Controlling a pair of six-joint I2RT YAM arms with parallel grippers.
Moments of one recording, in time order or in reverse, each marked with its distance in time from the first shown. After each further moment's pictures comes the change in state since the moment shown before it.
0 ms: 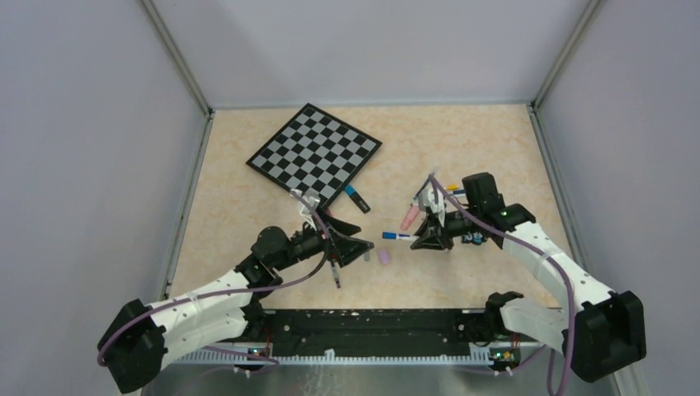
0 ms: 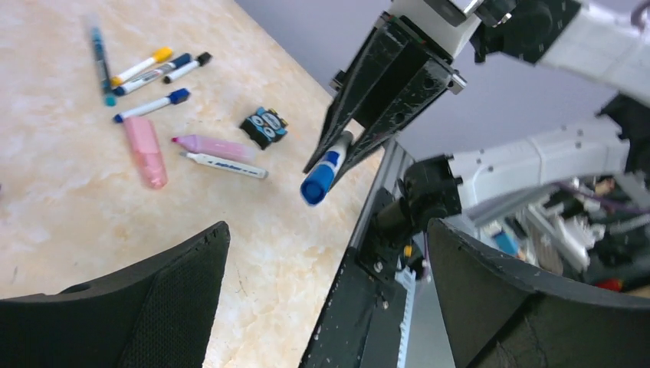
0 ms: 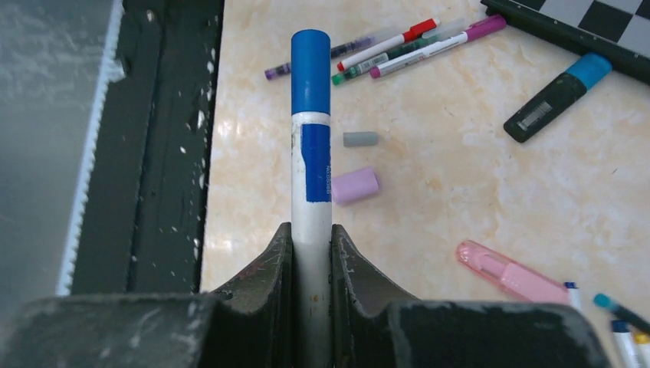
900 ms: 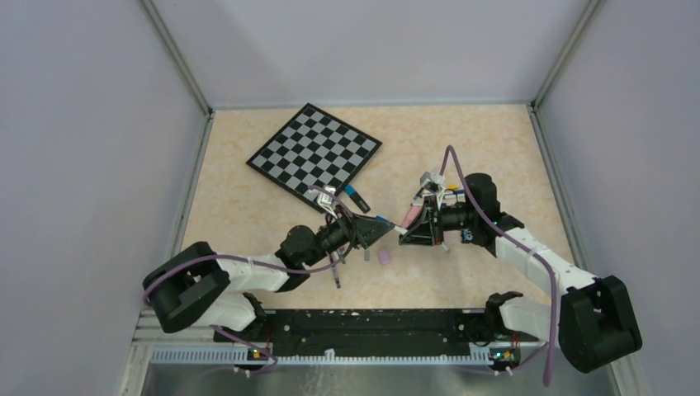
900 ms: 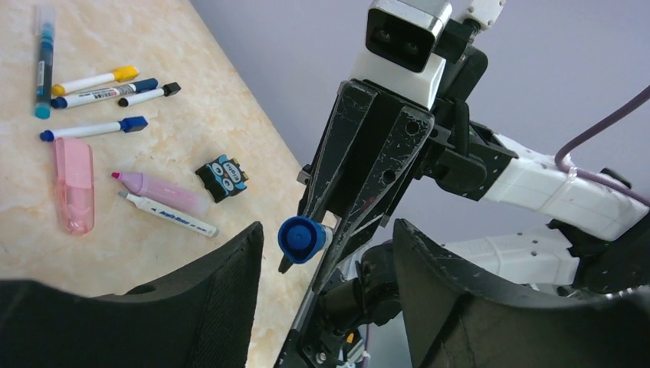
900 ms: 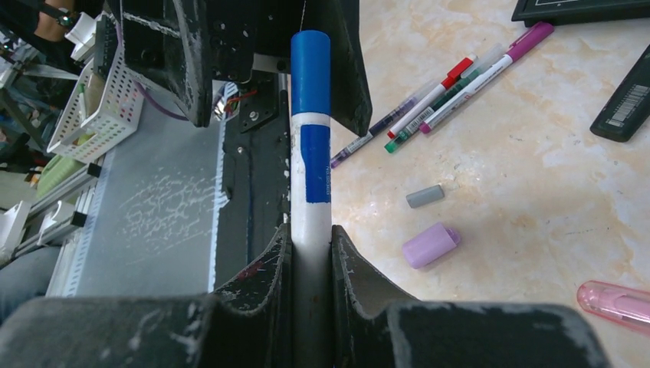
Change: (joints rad) left arm -0.114 0.442 -0.008 0.566 -0.296 -0.323; right arm -0.030 0.055 -0.193 0.708 -0.171 0.945
